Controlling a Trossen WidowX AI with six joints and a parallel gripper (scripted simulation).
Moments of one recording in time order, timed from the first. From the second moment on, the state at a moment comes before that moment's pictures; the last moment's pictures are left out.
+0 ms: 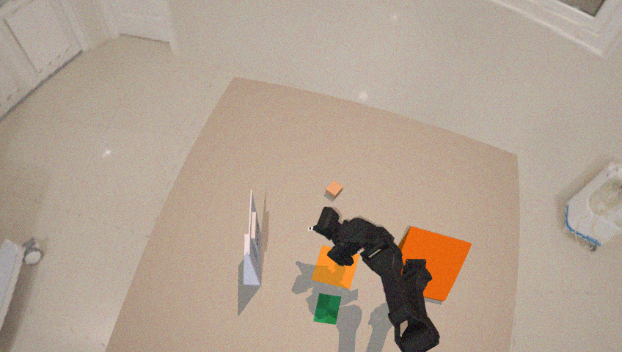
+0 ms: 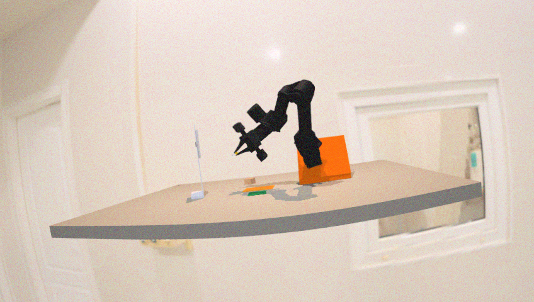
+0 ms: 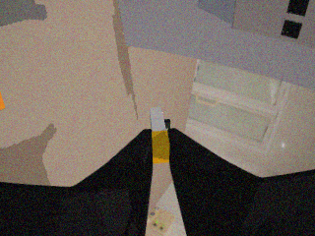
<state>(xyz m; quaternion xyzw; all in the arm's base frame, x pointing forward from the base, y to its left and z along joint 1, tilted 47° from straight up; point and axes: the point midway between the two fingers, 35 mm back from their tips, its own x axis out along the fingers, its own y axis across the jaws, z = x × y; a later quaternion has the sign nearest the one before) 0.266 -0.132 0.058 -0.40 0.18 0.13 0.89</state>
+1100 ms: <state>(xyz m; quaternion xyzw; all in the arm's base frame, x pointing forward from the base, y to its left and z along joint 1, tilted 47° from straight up) 0.213 -0.056 0.036 -0.35 0.17 0.34 0.86</state>
